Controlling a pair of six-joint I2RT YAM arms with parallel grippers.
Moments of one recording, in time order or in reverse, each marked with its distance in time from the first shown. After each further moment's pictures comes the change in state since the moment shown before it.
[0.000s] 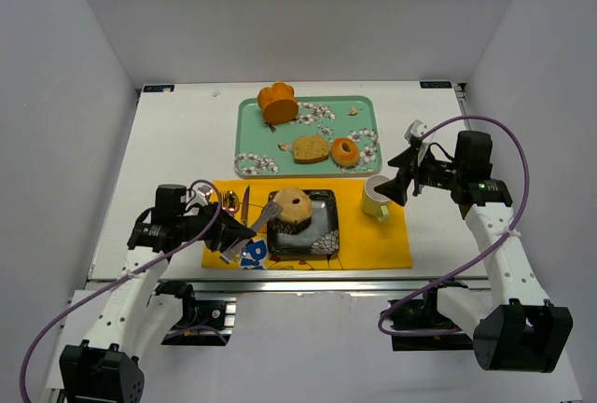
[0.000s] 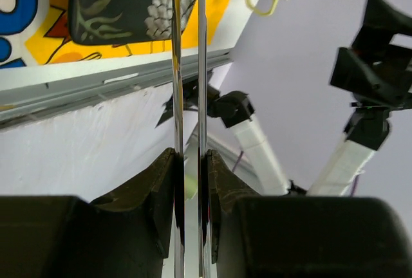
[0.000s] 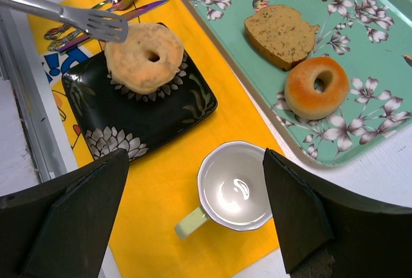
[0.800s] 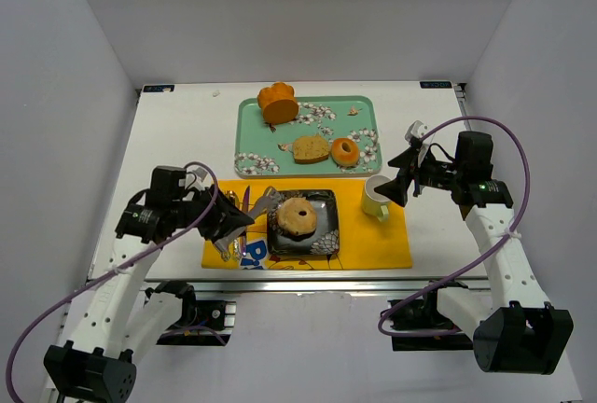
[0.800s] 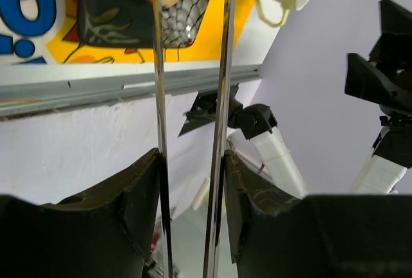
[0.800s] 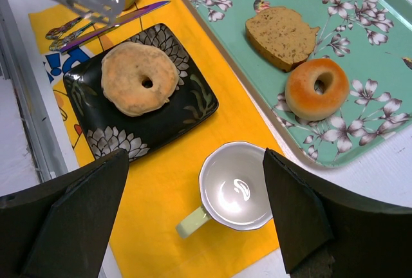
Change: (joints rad) left arm -0.105 0.049 0.247 -0.229 -0.205 0.067; right arm 0.000 -0.010 0.000 -0.006 -0.006 -0.005
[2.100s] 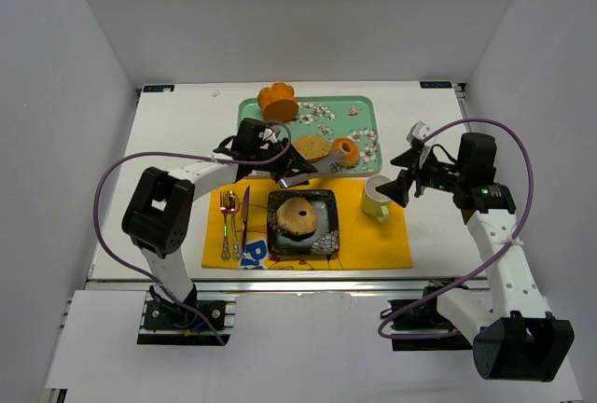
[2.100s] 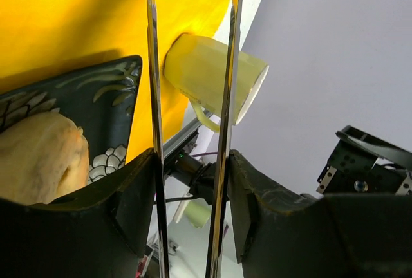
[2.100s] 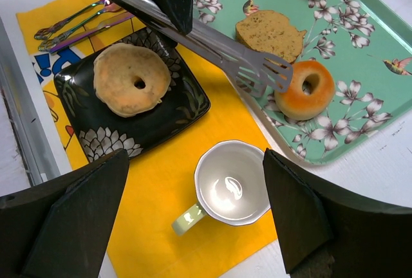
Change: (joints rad) left arm -0.244 0.977 0.327 0.861 0.053 -0.211; right arm 0.000 -0.042 -0.002 0.001 0.030 0.000
